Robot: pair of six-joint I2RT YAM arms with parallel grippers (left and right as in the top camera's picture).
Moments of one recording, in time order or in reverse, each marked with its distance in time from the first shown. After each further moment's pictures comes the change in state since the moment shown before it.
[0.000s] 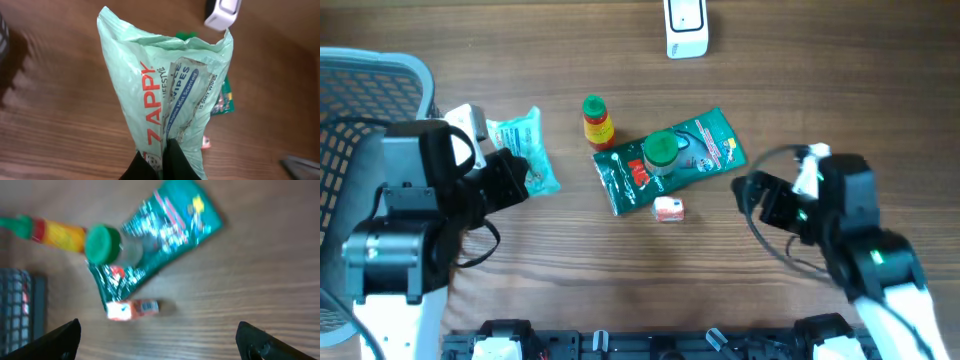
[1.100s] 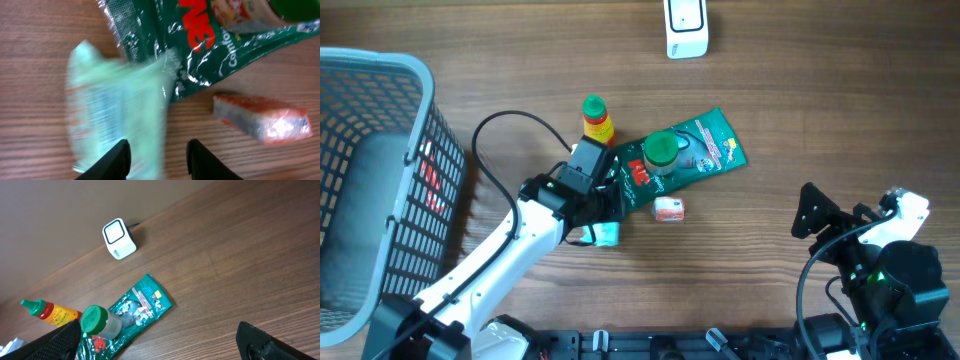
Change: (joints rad) left arm -0.489 0.381 -0.430 0.483 -0.149 -0.159; right arm 0.000 -0.455 0.017 -0.084 0.401 -0.011
